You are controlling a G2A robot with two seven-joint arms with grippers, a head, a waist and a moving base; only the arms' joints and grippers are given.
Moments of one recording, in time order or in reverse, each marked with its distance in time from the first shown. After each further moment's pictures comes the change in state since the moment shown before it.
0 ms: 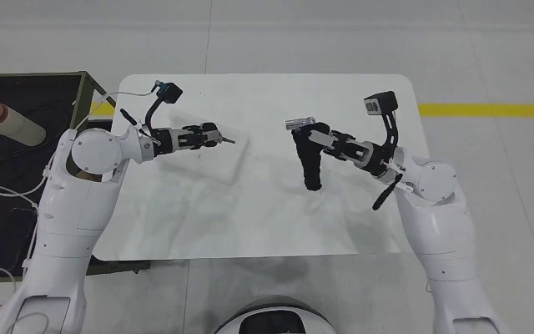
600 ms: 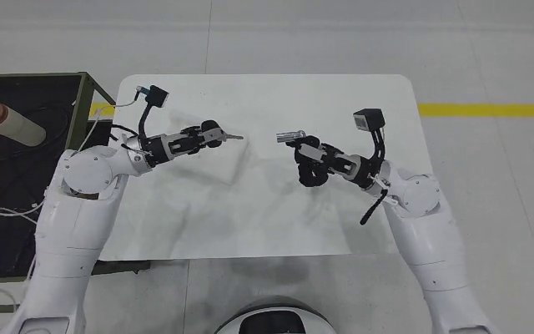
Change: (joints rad) left arm 0.169 -0.013 -0.090 -0.085 -0.387 -0.180 0.106; right arm -0.103 -0.005 -0.035 -0.065 -0.154 -0.087 -0.161
